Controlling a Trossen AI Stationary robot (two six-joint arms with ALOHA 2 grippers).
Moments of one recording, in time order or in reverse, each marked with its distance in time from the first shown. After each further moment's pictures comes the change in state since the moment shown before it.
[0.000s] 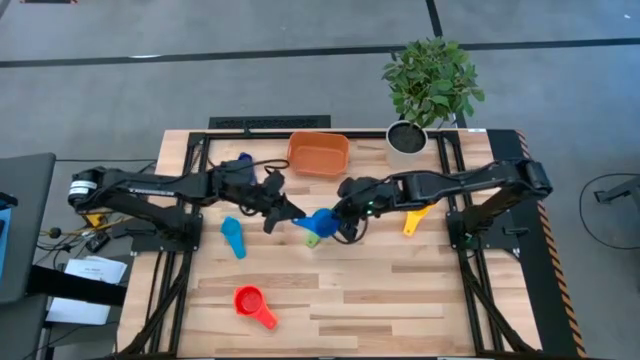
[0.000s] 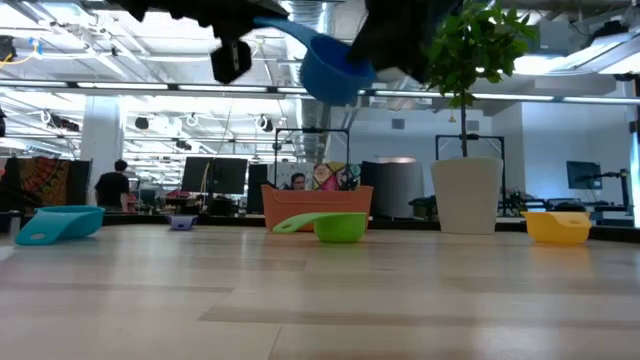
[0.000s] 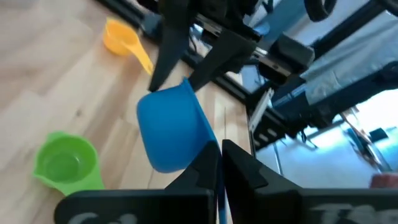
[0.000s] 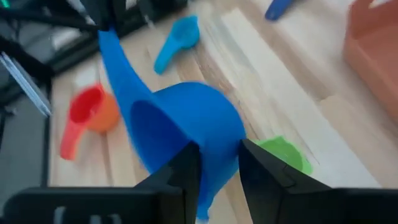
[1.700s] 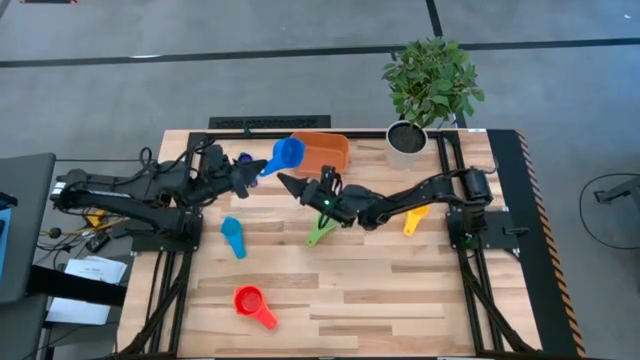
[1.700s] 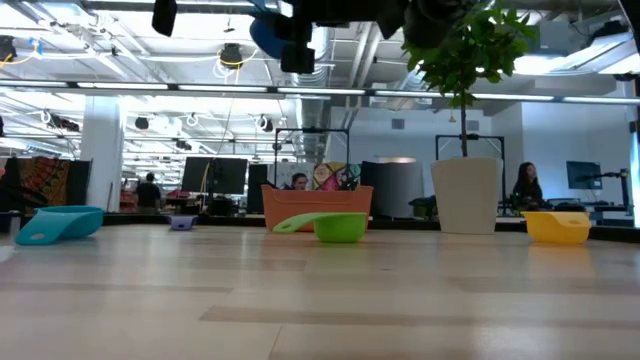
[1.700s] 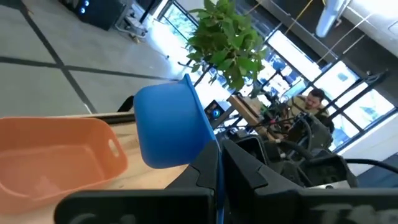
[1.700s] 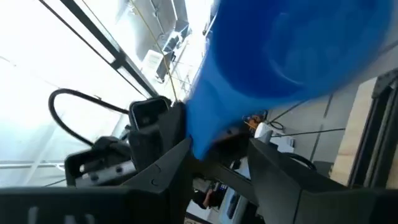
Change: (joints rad) left arm -0.173 -0.346 -0.002 -0.068 -0.883 -0.025; right arm 0.012 0.475 0.101 1.409 0.413 0.567
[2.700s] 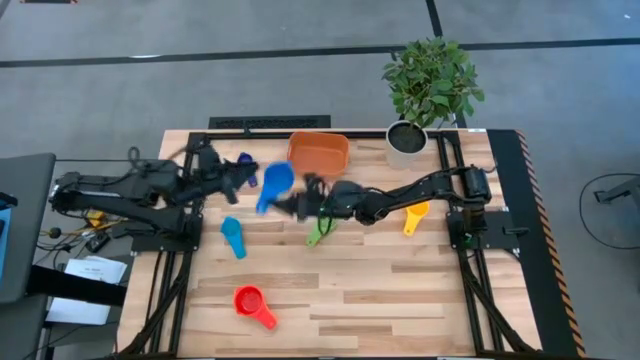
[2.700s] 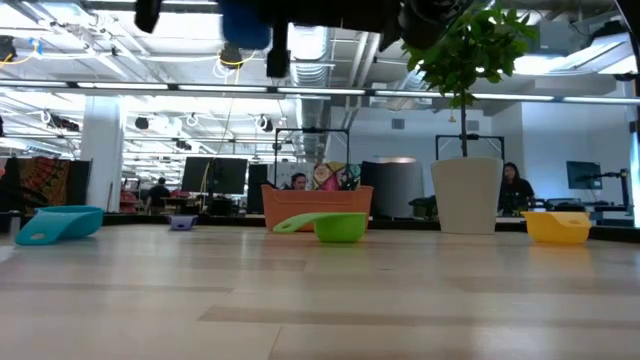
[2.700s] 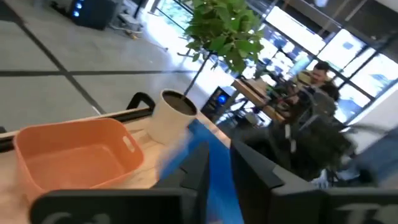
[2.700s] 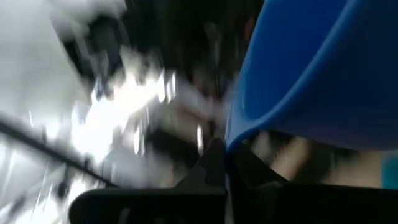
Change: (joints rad) left arm 0.000 -0.126 0.000 -0.169 0.070 0.094; right arm -0.031 0.001 0.024 -0.218 -0.494 0.006
